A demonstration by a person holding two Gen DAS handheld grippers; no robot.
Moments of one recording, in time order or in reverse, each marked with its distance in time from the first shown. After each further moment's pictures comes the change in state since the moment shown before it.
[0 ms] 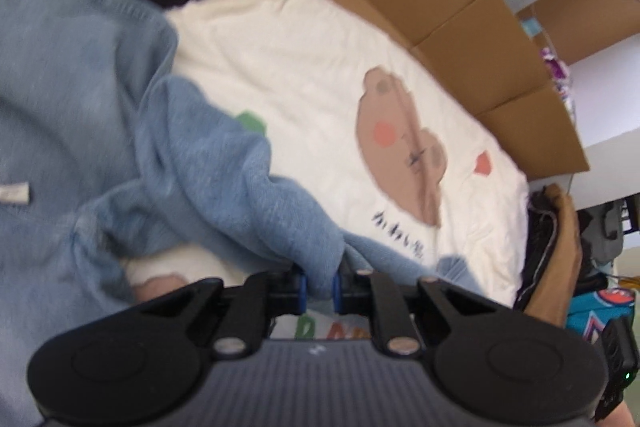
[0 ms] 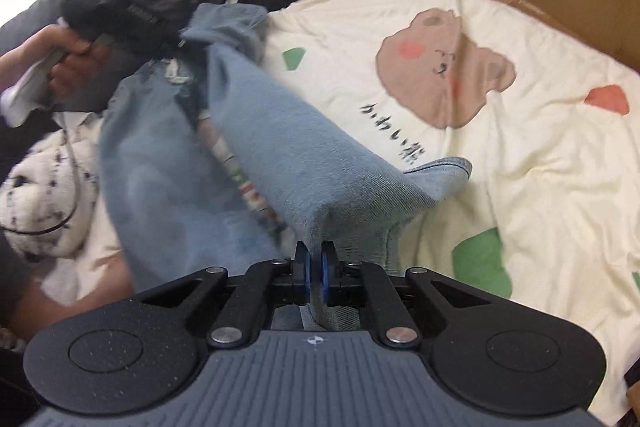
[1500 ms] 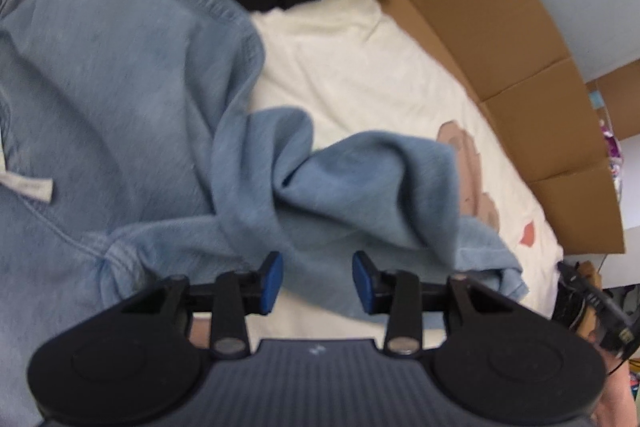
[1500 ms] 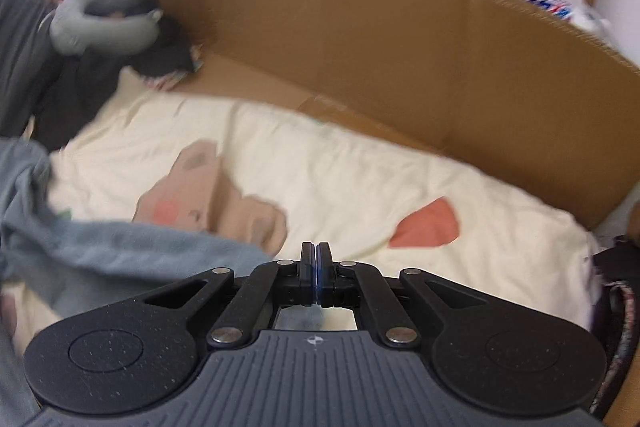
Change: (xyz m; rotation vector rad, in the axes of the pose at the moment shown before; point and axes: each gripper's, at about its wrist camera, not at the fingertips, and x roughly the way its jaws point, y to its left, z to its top) left arm 0.029 0.046 0.001 -0.196 -0.062 0.095; right arm 0.006 -0.132 0.114 0.188 -0.287 -0.496
